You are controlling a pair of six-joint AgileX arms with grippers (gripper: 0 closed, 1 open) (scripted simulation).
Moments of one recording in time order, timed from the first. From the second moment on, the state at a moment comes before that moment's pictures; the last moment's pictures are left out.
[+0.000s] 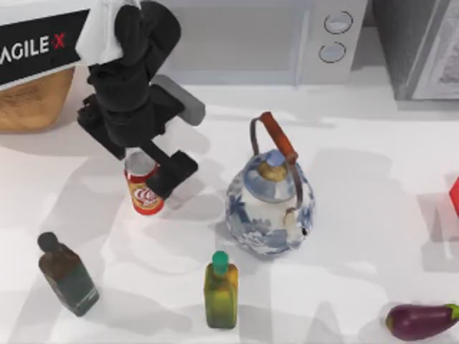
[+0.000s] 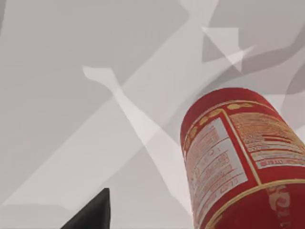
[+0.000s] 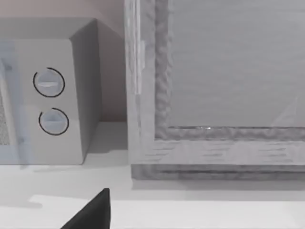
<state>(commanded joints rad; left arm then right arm) -0.42 2.08 1.60 -1.08 0.00 0.39 0.00 0.00 0.00 0.00 0.00 0.00</state>
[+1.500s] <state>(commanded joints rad) -0.42 2.09 1.57 -1.05 0.00 0.39 0.00 0.00 0.00 0.00 0.00 0.00</state>
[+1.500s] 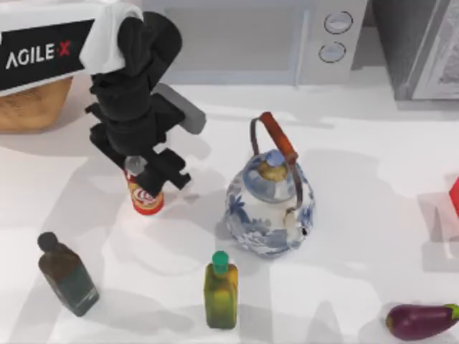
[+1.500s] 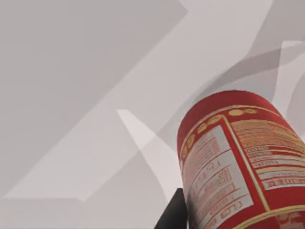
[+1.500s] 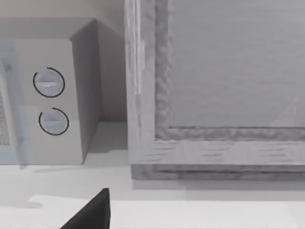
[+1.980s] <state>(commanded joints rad) -0.39 2.00 1.51 -0.98 0.06 0.35 0.00 0.00 0.00 0.00 0.00 0.00</state>
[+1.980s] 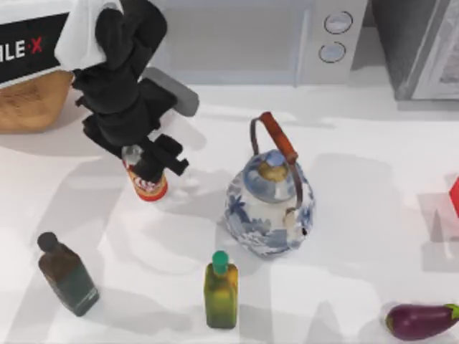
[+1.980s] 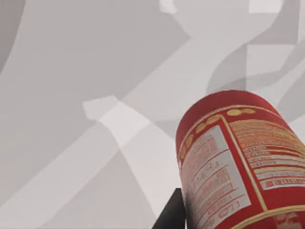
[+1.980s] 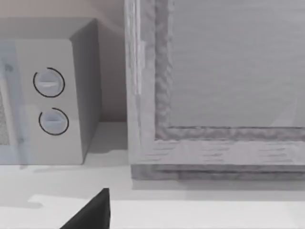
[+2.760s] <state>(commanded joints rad) -0.03 1.88 1.35 -1.03 -0.01 0.00 0.00 0.00 0.00 0.00 0.00 0.00</state>
